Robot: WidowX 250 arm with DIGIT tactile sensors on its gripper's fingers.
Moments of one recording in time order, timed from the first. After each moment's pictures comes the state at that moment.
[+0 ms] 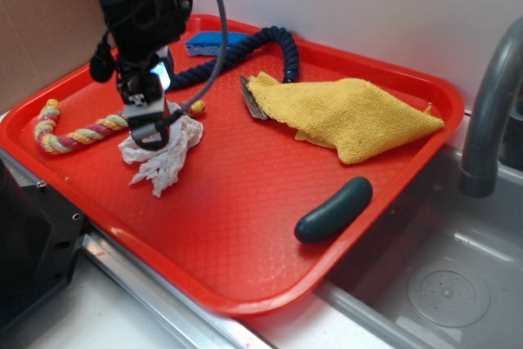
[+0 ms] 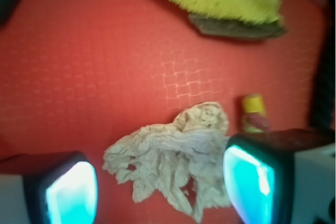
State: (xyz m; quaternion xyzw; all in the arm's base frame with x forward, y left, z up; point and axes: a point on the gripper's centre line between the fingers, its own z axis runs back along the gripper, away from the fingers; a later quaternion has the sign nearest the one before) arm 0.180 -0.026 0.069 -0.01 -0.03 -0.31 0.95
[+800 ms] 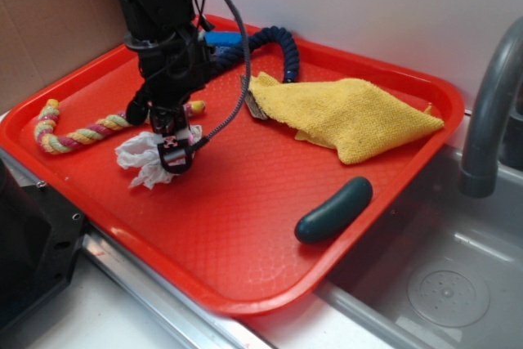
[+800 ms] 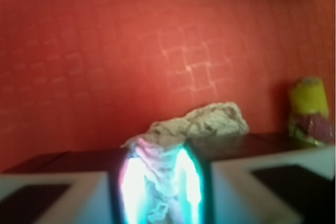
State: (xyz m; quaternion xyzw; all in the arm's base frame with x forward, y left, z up) arm 0.188 -0.019 0.027 -0.01 0.01 -0.26 0.97
